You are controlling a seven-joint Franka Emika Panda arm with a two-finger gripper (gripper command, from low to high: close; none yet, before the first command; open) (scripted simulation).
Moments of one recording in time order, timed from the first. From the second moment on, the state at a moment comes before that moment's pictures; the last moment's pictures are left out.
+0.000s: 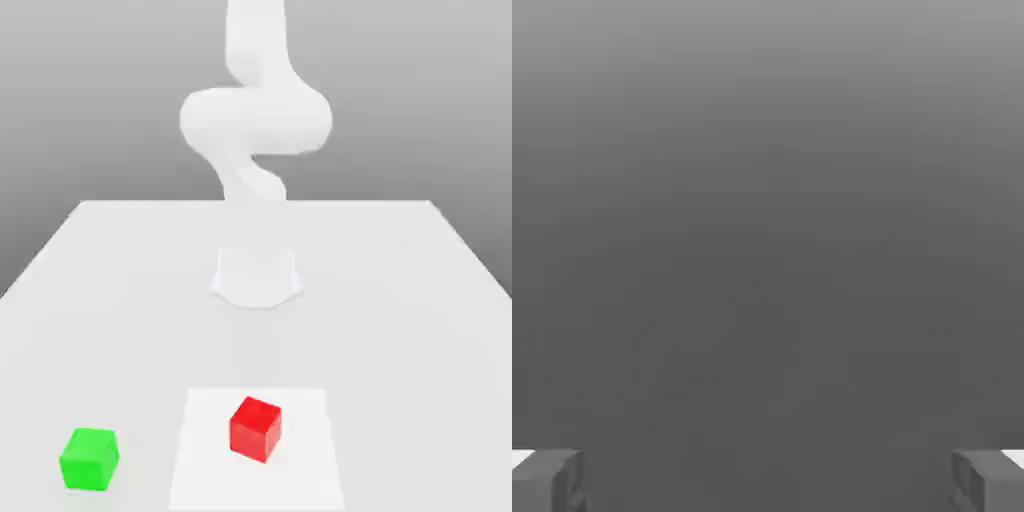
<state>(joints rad) -0.01 -0.71 0.01 -2.34 0.01 2.35 0.84</state>
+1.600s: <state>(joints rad) -0.32 0.12 -0.06 -2.49 0.02 2.61 0.95</state>
